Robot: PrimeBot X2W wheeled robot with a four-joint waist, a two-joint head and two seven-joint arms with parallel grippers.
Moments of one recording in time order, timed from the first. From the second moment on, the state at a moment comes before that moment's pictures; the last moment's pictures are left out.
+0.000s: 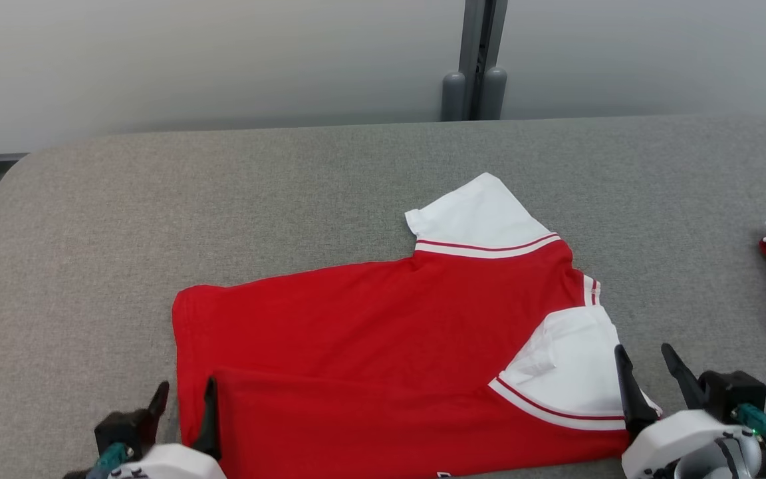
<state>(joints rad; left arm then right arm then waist) -0.06 0.05 -0.02 0.59 -0.23 -0.01 -0.26 -0.15 -0.07 0.03 0.59 0.21 0.13 -0.26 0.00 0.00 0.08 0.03</state>
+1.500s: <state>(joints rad) -0.73 0.05 -0.15 1.16 -0.21 -0.10 -0.23 -0.89 -0.20 0.30 0.93 0.18 0.13 -0.11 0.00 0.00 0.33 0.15</state>
